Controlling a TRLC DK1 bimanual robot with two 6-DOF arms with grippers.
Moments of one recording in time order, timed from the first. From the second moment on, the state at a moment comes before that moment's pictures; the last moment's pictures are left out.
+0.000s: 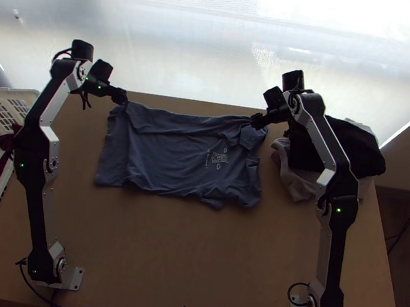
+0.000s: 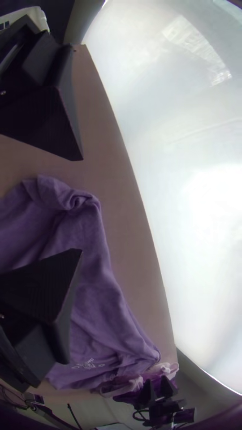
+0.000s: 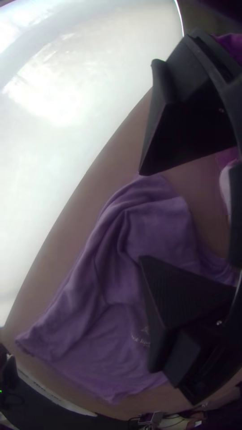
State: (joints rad) left arm 0.08 2.32 2.24 -0.88 0.27 0.33; right arm 0.27 2.34 2.27 -0.90 -0.17 -0.33
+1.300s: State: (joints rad) left arm -0.08 1.14 0.75 -0.41 0.15 1.14; right arm 0.71 1.51 1.11 -0.81 0.06 -0.47
